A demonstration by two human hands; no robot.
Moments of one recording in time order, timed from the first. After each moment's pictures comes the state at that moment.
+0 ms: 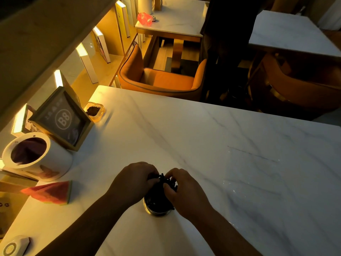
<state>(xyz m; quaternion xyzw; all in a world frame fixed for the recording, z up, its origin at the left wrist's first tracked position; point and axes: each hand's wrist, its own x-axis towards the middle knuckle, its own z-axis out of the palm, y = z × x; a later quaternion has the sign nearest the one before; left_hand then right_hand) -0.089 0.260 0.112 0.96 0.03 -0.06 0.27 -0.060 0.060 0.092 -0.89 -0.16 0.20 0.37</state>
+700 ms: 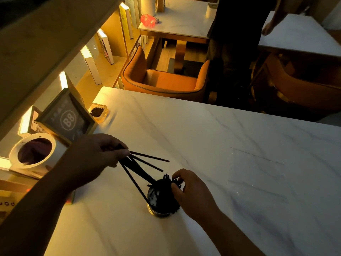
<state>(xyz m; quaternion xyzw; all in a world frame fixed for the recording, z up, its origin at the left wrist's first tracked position) -0.098 0.343 0.221 0.88 0.16 -0.04 0.44 -0.057 0.053 0.093 -0.90 -0.15 0.19 0.36</state>
